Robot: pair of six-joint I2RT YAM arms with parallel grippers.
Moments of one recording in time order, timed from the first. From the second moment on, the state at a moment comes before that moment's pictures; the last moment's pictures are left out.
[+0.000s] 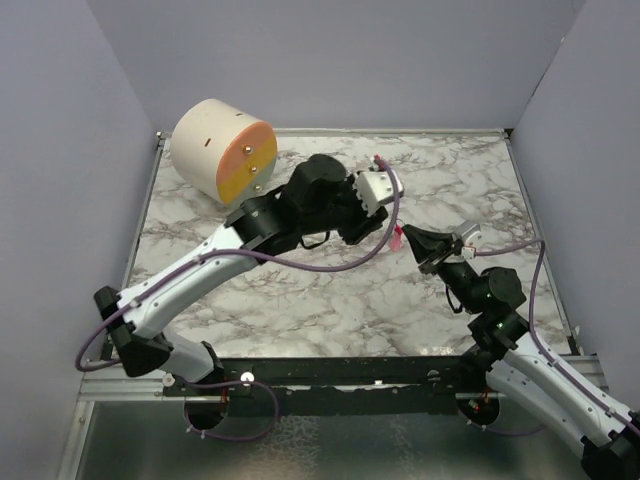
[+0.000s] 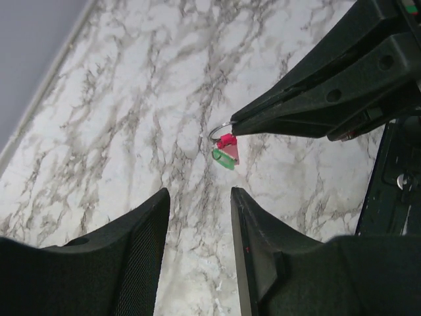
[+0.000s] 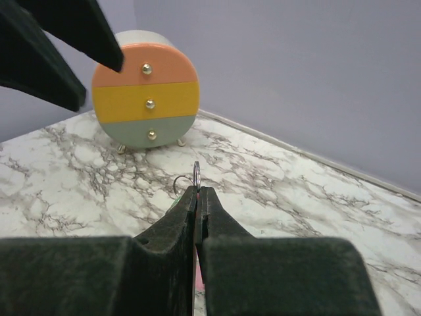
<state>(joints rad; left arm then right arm) -0.98 1.55 1.77 -0.75 0.15 0.22 0.61 0.54 0.34 0.45 -0.04 -0.07</state>
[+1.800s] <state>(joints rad) -0.96 1.31 1.25 -0.13 0.48 0.48 0.61 0.43 0.32 0.52 -0.29 -0.06</state>
